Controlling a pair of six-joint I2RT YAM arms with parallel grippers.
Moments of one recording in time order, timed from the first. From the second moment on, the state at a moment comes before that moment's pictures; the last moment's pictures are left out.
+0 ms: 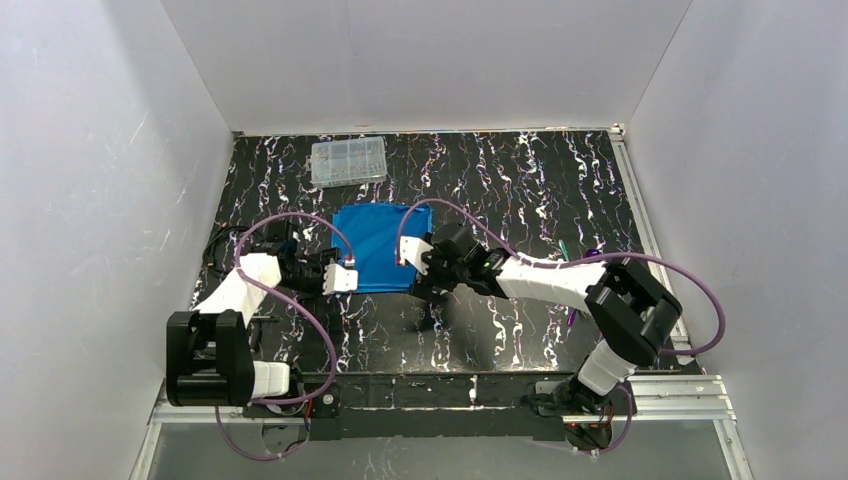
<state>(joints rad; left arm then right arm) -0.02 1.31 0.73 -0.80 0.59 1.58 0.93 1.60 0.92 -0.07 -0.12 -0.48</state>
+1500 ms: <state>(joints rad) -0.12 1.47 0.75 -0.65 0.44 1.65 0.93 1.76 0.92 0.08 -0.15 -0.43</state>
